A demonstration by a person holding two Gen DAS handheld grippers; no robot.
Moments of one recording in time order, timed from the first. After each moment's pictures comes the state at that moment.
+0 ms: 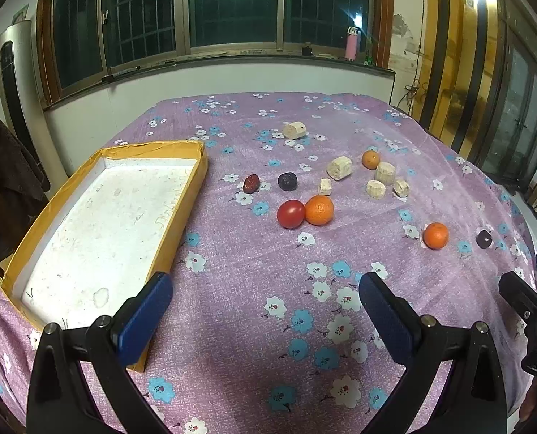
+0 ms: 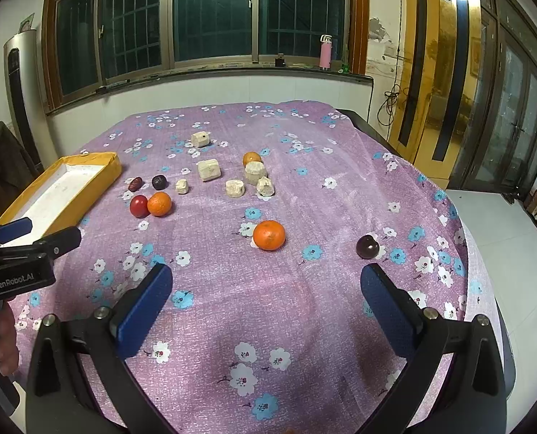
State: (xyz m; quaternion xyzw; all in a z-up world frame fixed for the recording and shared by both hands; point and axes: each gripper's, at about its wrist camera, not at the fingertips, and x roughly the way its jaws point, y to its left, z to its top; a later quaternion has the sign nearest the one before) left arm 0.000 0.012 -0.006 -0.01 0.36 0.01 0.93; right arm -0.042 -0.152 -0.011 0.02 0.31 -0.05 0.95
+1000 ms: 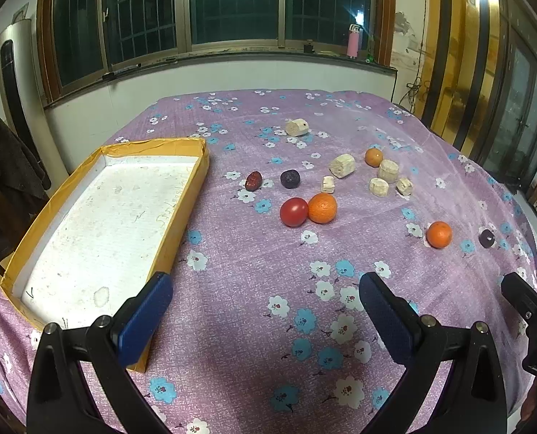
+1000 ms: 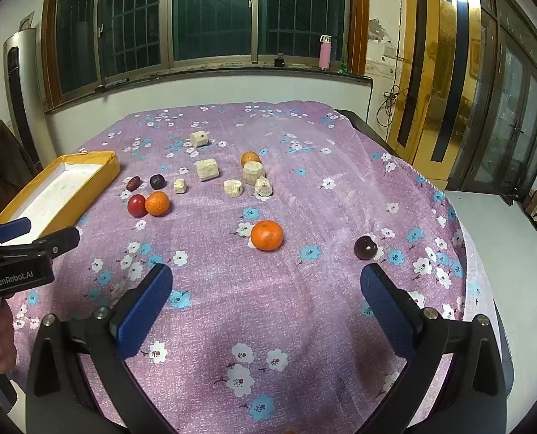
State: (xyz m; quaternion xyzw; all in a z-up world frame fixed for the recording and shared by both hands) left arm 0.004 0.014 -0.008 -0.01 0.37 0.02 0.93; right arm -0.040 -0.152 -0.015 0.01 0.31 -0.06 0.95
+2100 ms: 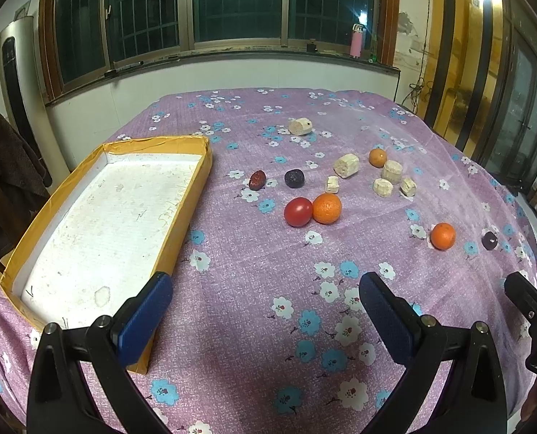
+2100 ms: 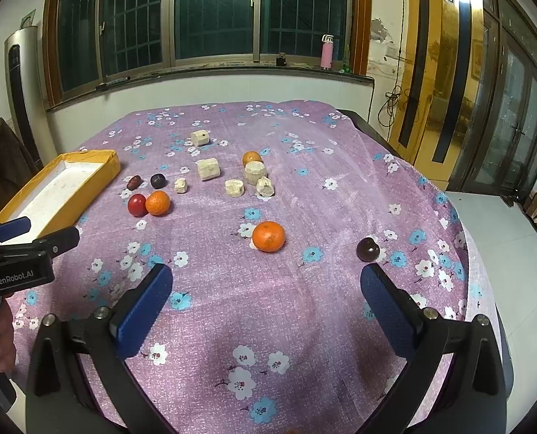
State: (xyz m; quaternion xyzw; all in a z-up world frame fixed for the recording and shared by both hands) left arm 0.007 0.017 -0.011 -0.02 0.37 0.02 0.93; right arm -0.038 -0.152 -0.015 0.01 0.31 -0.06 0.95
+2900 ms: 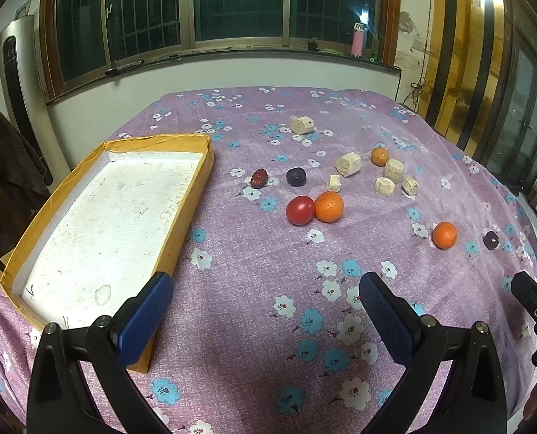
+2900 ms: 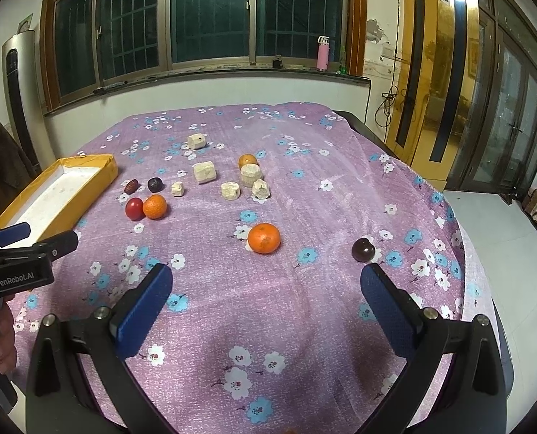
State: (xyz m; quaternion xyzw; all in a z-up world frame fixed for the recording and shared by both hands) left arm 0.007 0.017 -0.011 -0.02 0.38 0.02 0.93; right arm -0.038 -0.155 -0.010 0.01 0.31 -0.06 0.95
